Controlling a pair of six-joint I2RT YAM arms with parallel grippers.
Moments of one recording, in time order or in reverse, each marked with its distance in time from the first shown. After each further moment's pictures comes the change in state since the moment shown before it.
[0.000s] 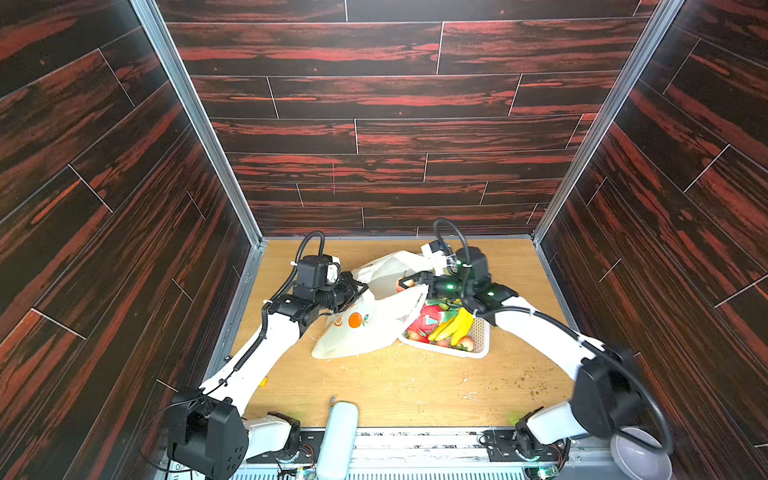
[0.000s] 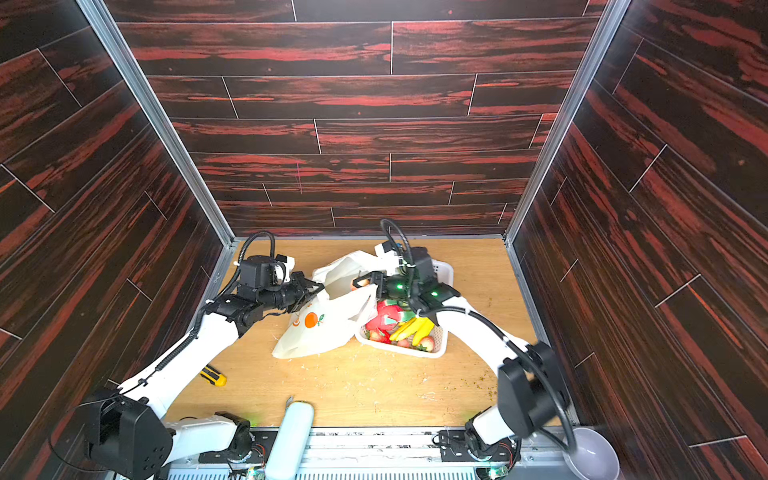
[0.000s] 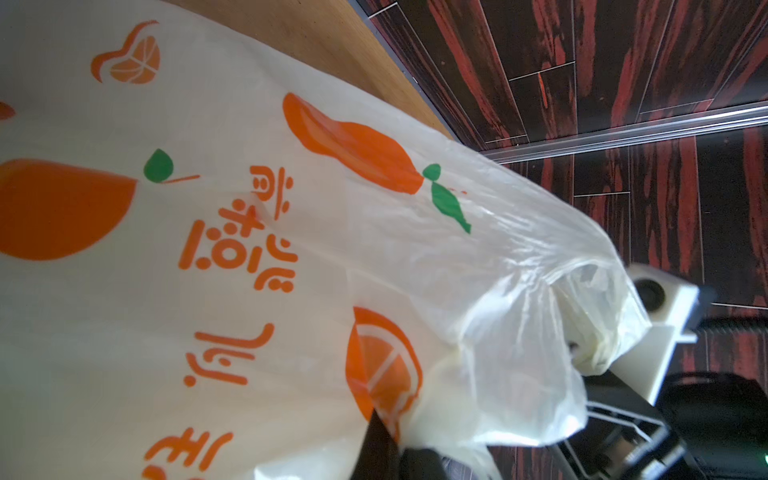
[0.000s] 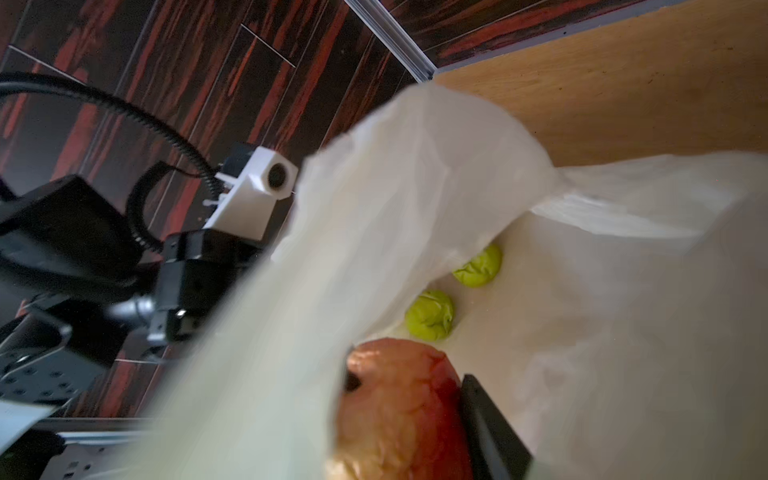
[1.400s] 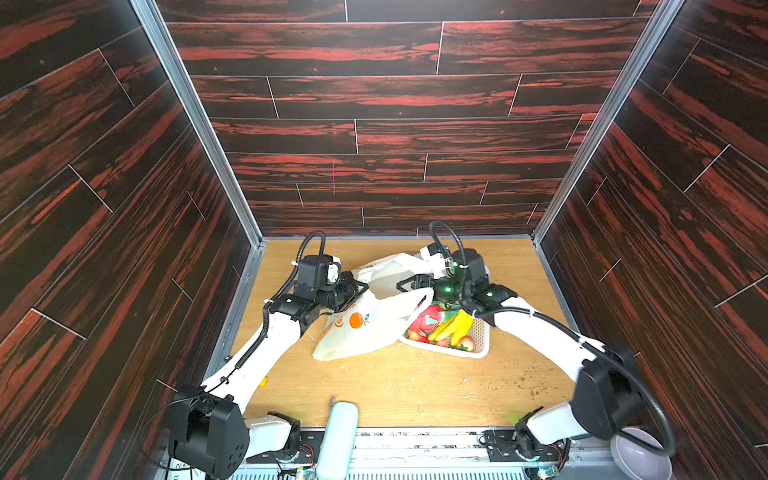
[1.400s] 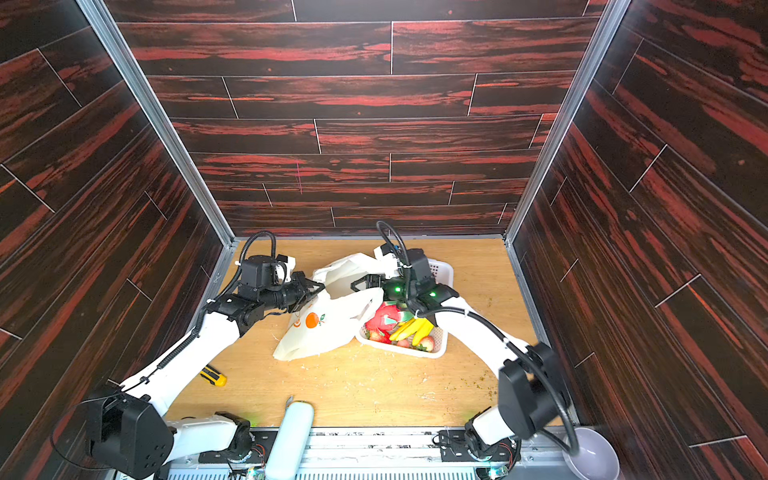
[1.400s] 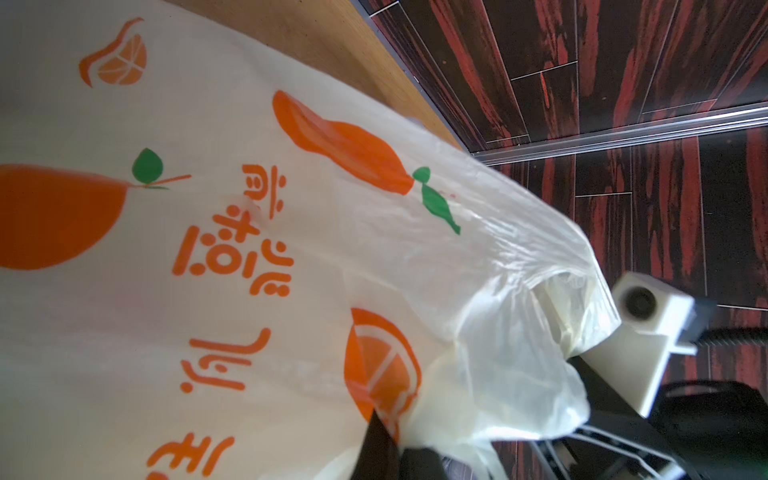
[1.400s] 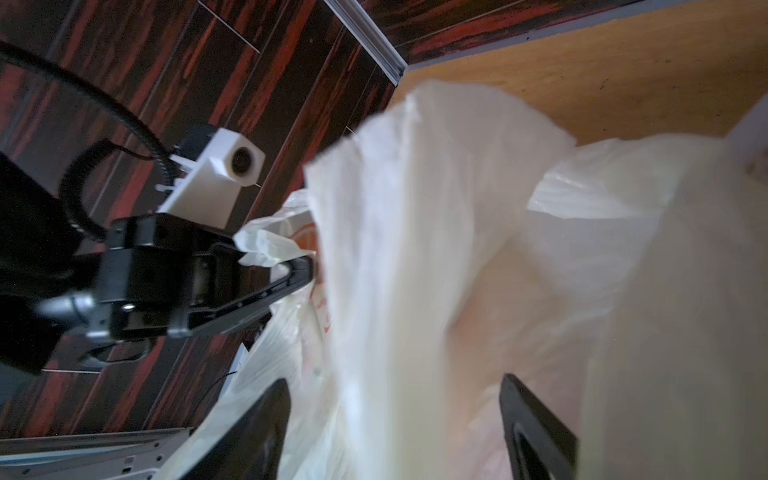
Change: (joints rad) left arm 0.000 0.010 0.000 0.007 0.000 0.000; right arm 0.002 -0.074 -0.027 -0.104 0.099 -0.084
